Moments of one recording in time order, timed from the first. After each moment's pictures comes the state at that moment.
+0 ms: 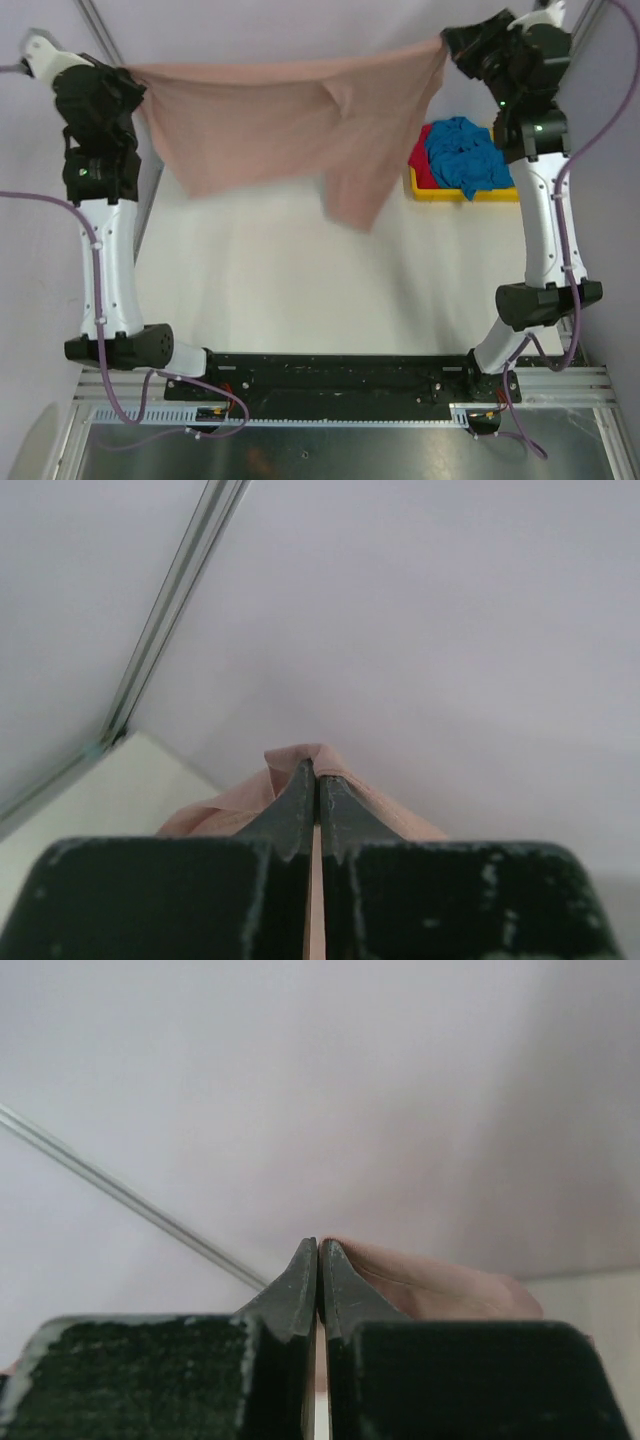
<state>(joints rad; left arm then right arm) 0.05 1.44 1.95 -0.48 -0.35 -0.60 0.16 1.72 2.24 -0.40 -0.09 0.73</state>
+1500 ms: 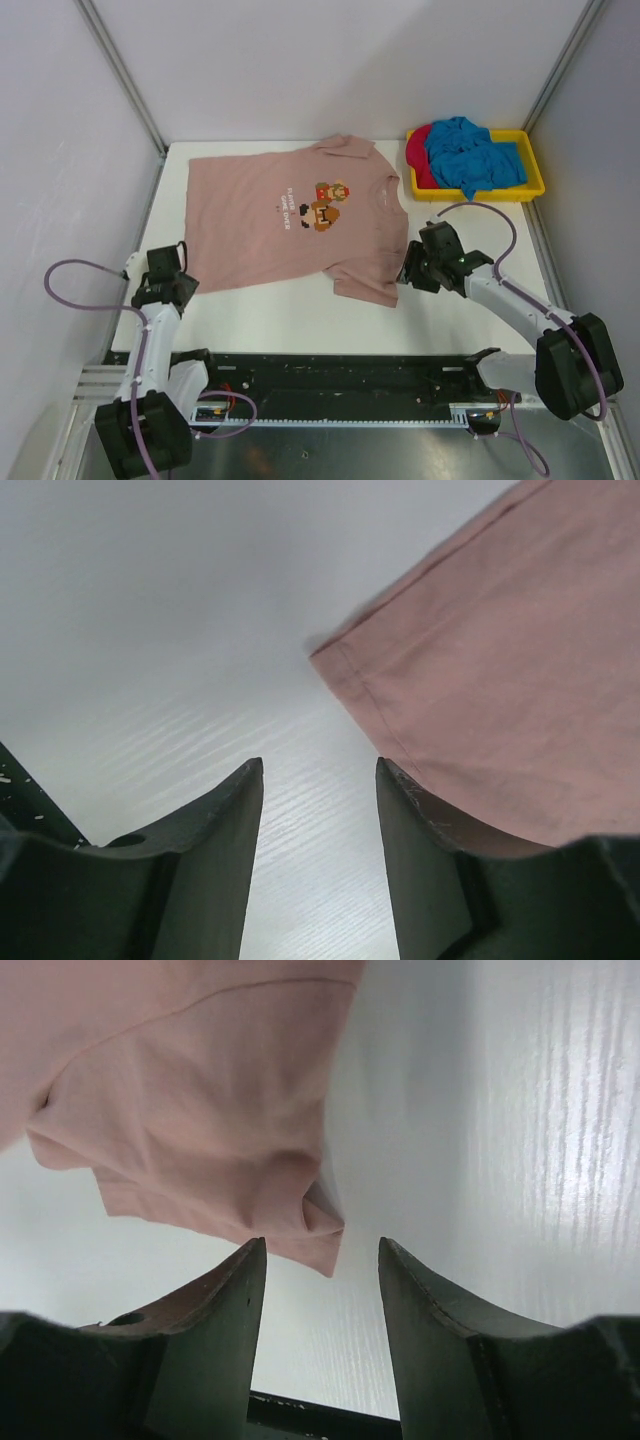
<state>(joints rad) 0.22 0.84 0.54 -0.64 -0.35 -0.80 0.43 1.22 0.72 -0.47 -0.01 0.68</state>
